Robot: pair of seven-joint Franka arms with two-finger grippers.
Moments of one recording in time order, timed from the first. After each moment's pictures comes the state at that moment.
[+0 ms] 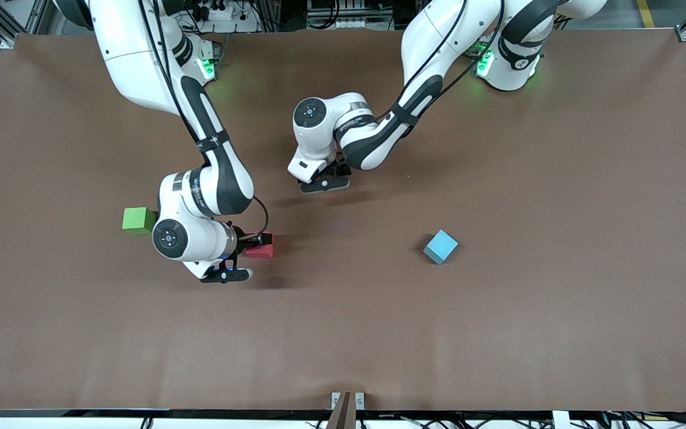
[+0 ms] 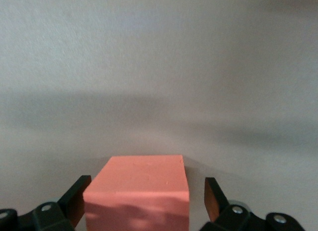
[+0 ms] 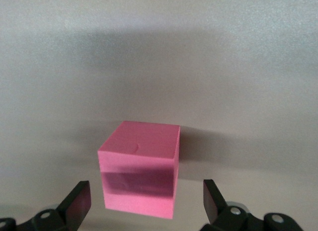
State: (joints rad) left arm -0.71 0.84 -0.35 -1.50 0.35 2.27 -1.36; right arm 0.56 0.71 -0.25 -1.56 0.46 2.03 0.06
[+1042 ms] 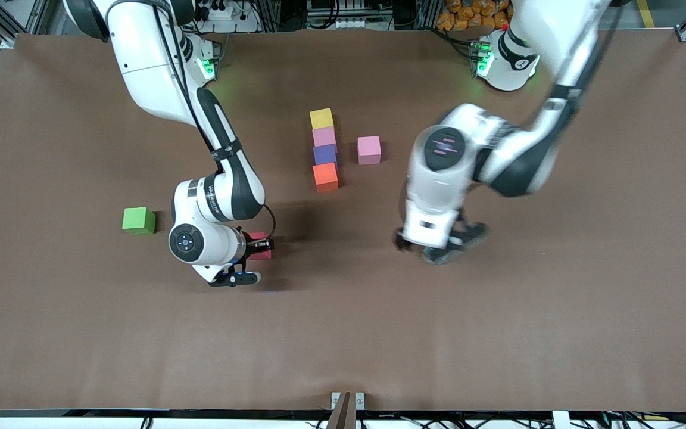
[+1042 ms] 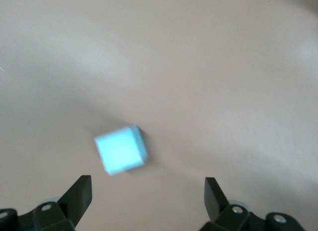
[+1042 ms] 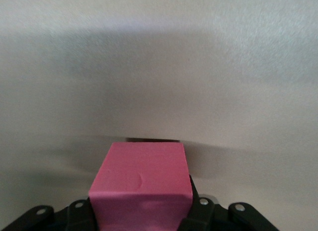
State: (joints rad) left arm -0.22 0.51 -0.34 -1.47 0.31 2.00 -1.12; right arm 0.61 0.77 -0.29 -1.52 0.46 2.07 0.06
